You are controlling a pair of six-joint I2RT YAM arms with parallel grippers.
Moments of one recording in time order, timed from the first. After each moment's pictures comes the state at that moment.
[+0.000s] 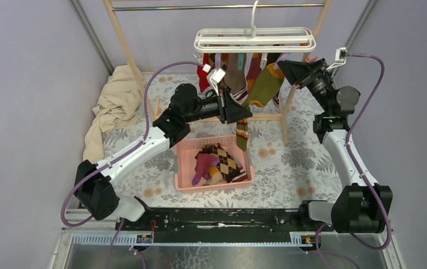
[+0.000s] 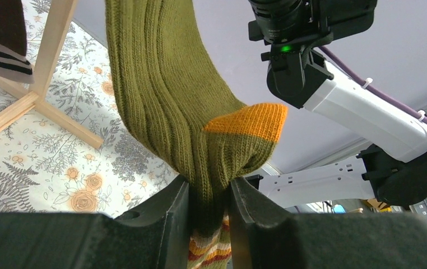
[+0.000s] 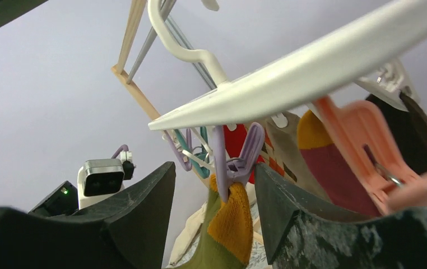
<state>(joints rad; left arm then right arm) -0.68 1.43 1.23 0.24 0.60 -0.70 -0.02 1.26 0.98 0.83 -0.64 1.04</state>
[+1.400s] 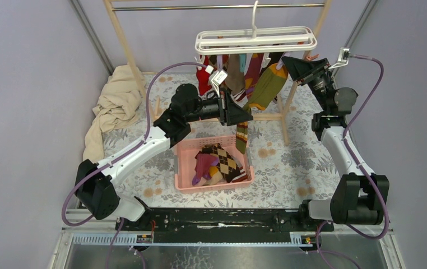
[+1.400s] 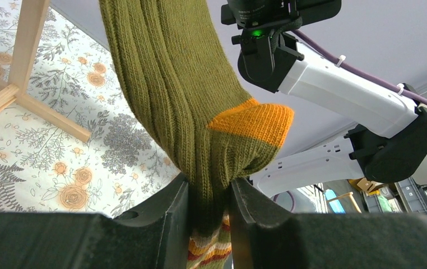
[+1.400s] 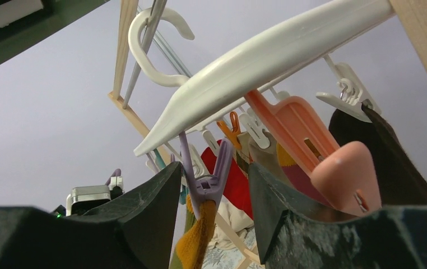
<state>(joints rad) -0.69 1.44 1.23 0.24 0.67 -0.71 -0.03 1.33 0.98 0.94 -0.57 1.09</state>
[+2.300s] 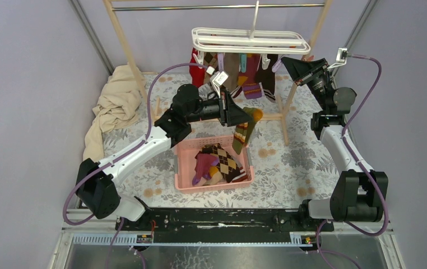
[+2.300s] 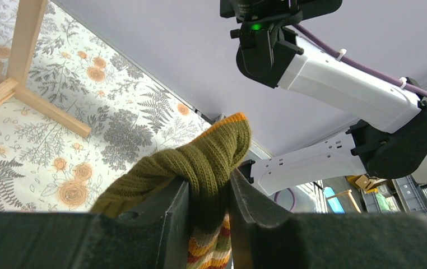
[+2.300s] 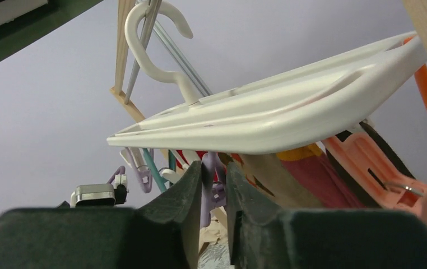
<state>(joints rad) -0.69 1.45 1.23 0.24 0.67 -0.70 -0.03 1.35 0.98 0.98 -0.59 1.11</state>
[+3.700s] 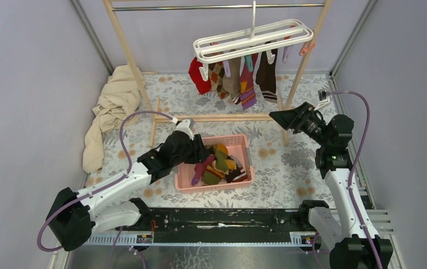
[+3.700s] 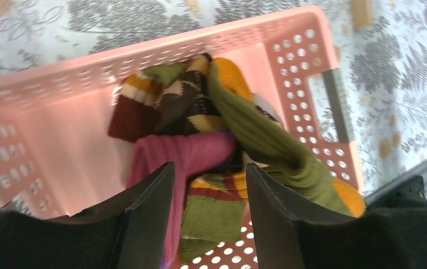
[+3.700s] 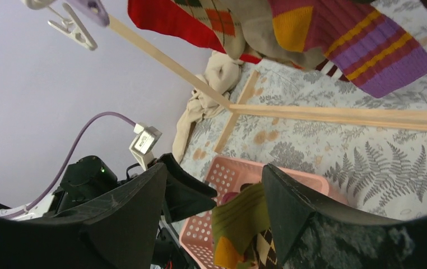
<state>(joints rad) -0.75 1.08 0.66 -0.19 -0.06 -0.65 -0.03 0.86 0.66 0.25 -0.77 0.88</state>
